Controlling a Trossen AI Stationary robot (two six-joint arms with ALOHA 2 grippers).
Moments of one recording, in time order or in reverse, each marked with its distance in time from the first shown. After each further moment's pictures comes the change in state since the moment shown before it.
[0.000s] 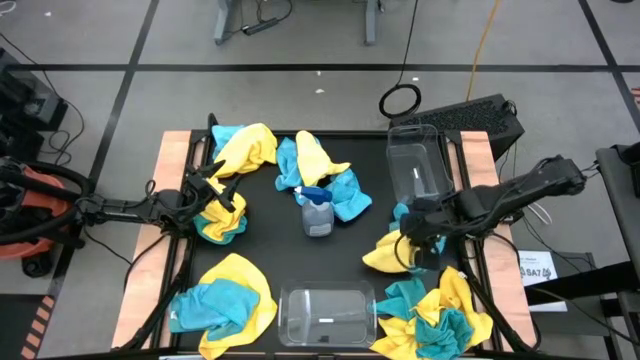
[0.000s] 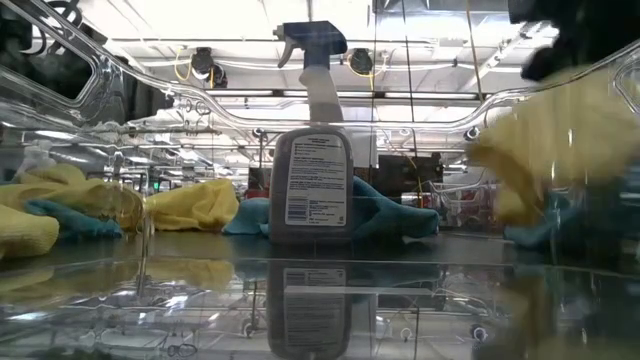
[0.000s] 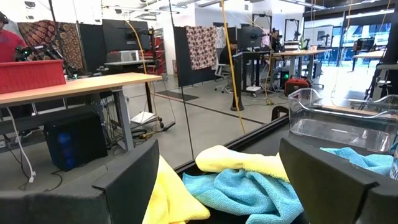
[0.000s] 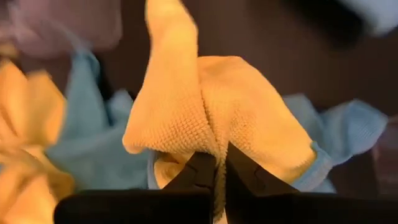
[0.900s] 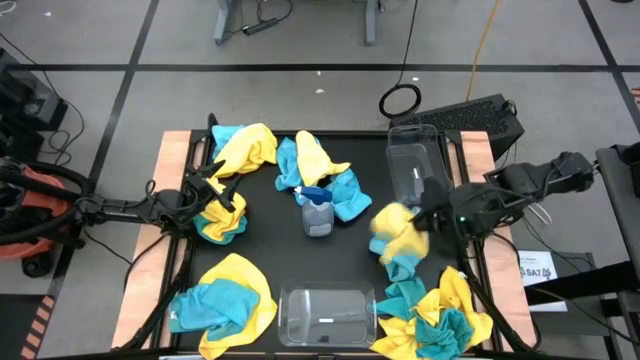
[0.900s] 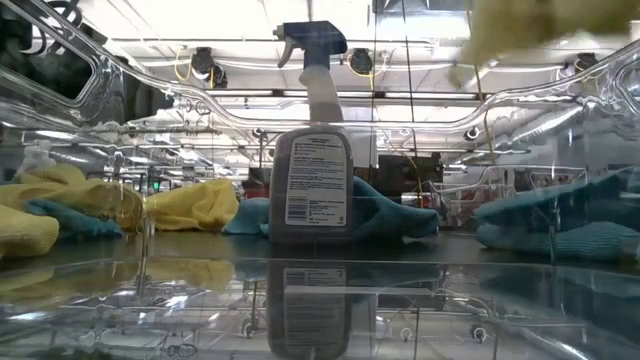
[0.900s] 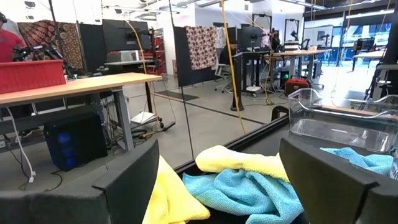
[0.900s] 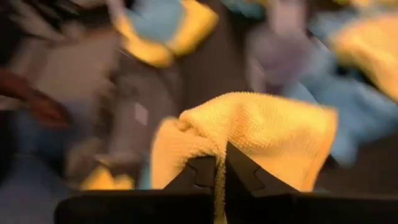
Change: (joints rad) left arm 0.000 0.000 0.000 0.000 0.000 0.000; right arm 0.037 -0.159 0.188 0.187 0.085 -0.044
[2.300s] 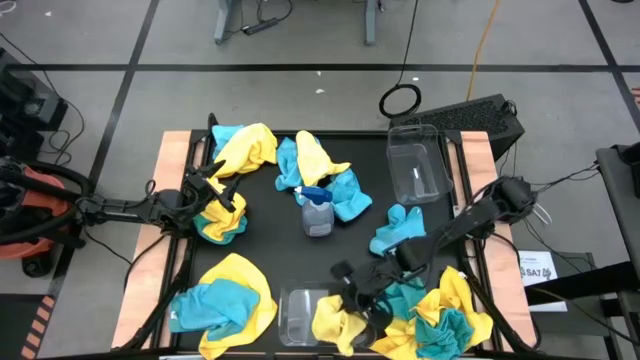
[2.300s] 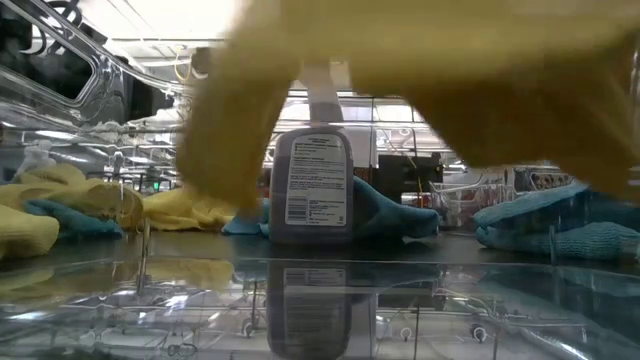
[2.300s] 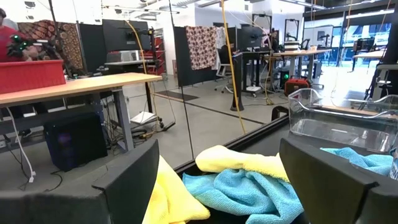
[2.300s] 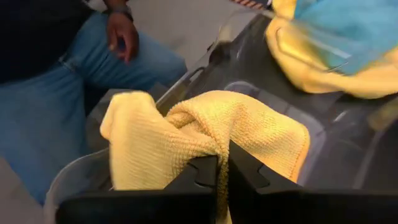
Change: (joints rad) left arm 0.000 0.000 0.000 0.000 0.000 0.000; right arm 0.117 0.779 -0.002 0.779 -0.314 -0.471
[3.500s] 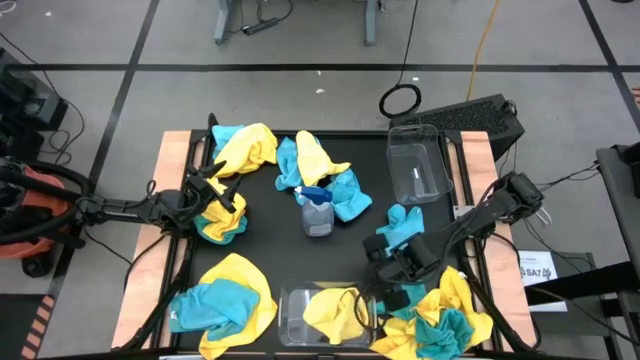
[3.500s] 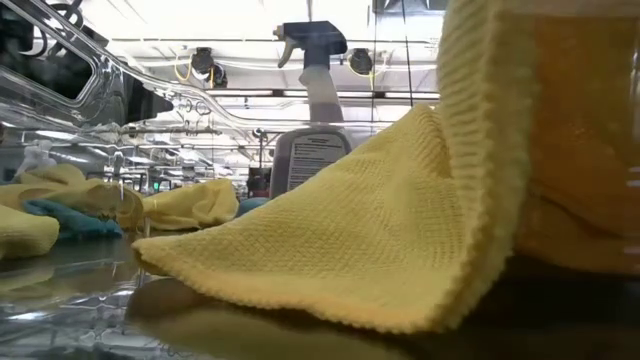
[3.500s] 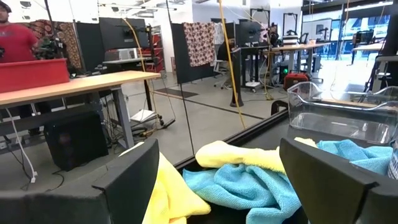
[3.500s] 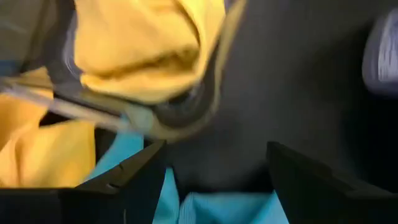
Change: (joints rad) left arm 0.000 0.001 0.000 -0.026 0.007 0.000; right arm 0.027 -0.089 0.154 -0.830 0.290 0.261
